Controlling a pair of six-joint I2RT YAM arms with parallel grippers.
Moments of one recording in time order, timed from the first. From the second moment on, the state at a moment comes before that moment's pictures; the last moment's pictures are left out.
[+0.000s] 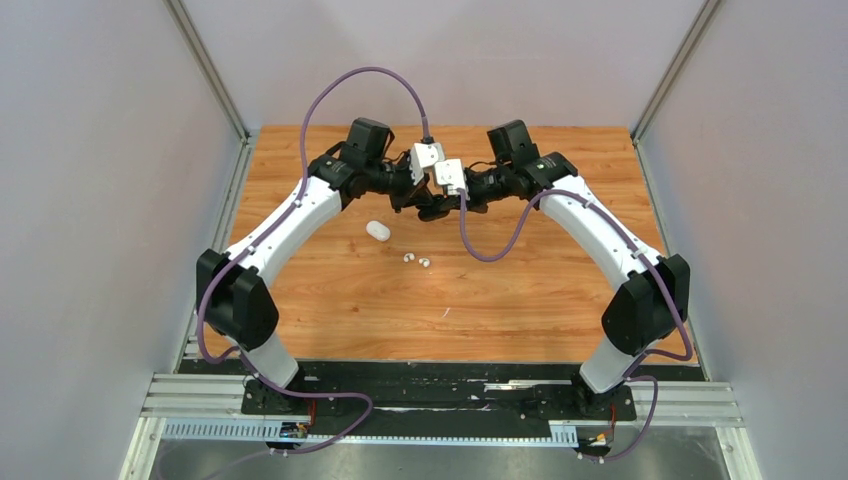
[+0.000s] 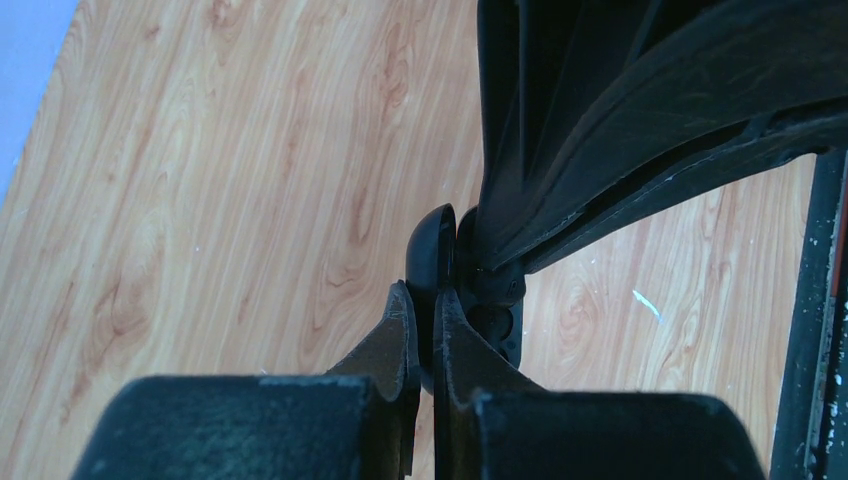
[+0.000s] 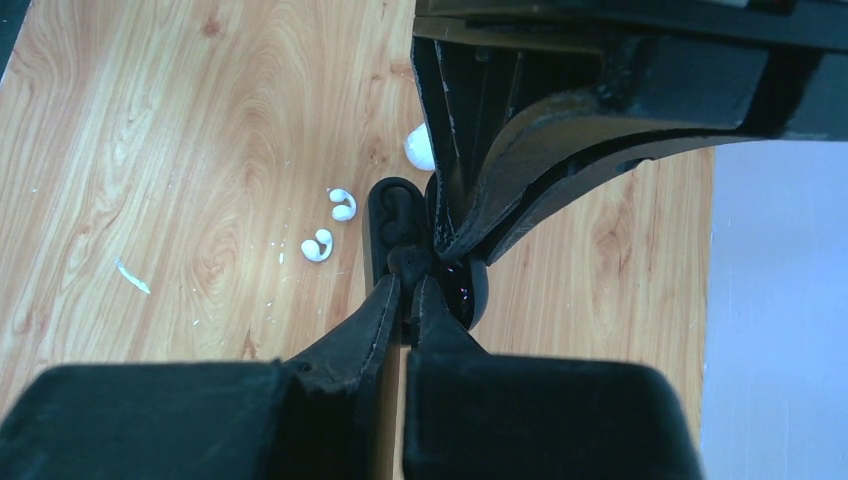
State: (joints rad) left arm -0.51 1.66 1.56 -0.60 0.66 0.57; right arm 0.50 1.67 1.61 -0.76 -0.82 -1.12
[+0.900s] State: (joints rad) left arm -0.52 1.66 1.56 -0.57 0.61 0.57; right arm 0.50 1.67 1.62 -0.78 -0.75 -1.17
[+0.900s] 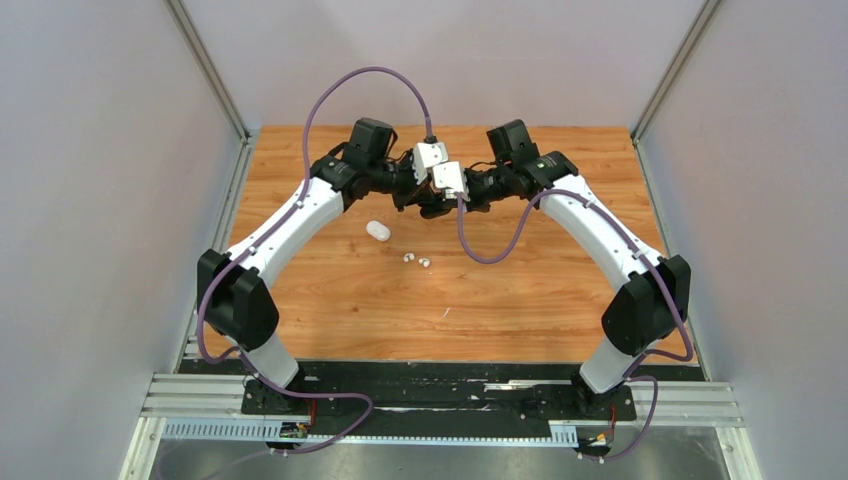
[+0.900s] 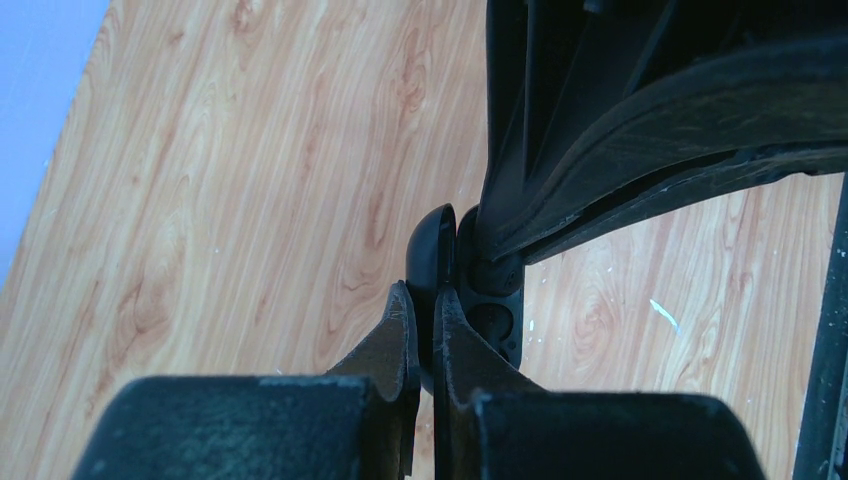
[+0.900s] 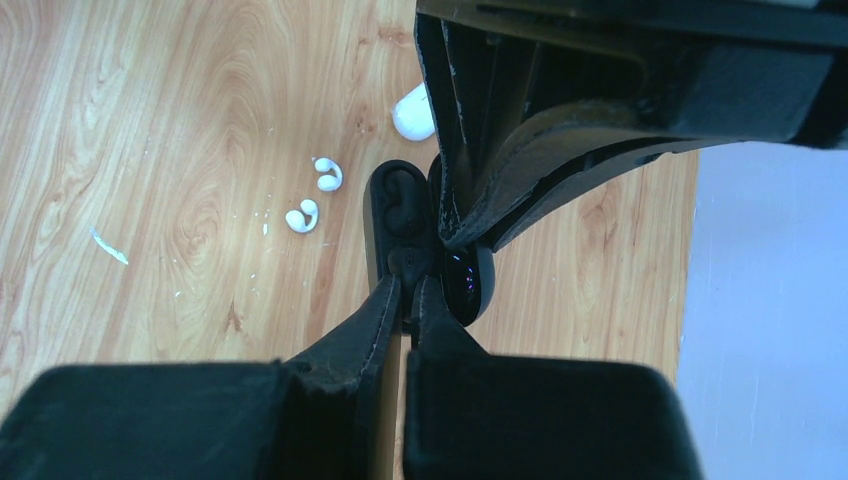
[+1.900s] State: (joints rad) left arm -0.52 1.66 1.56 -0.53 0.60 0.54; right arm 0.52 1.69 1.66 -0.79 -0.70 -1.11
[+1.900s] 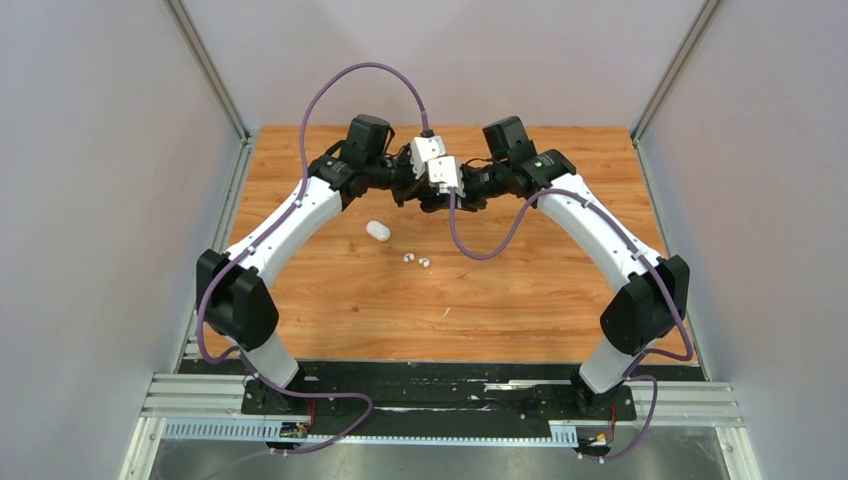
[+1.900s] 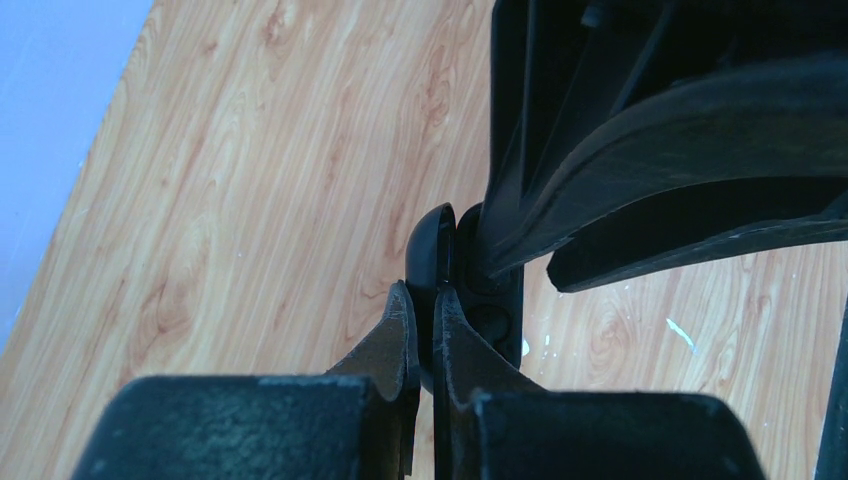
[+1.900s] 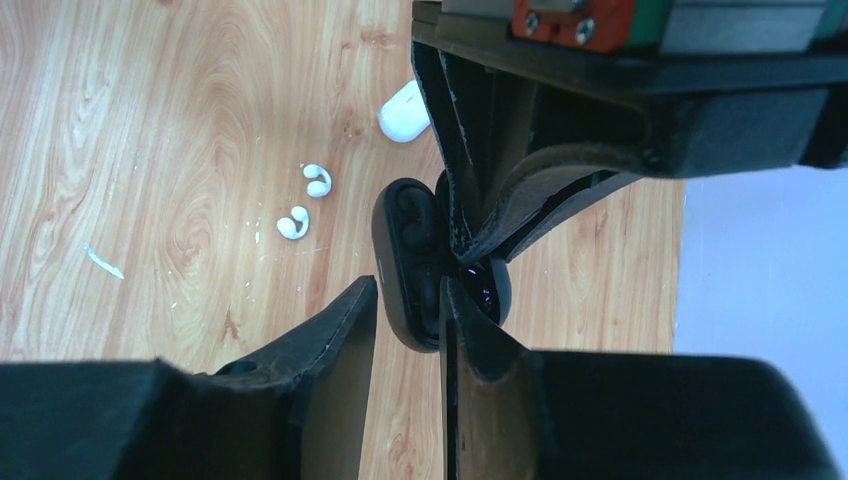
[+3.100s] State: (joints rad) left arm -0.53 1.66 1.55 -0.41 0.48 0.57; right arm 0.27 1.79 1.49 -0.40 -1.02 0.15
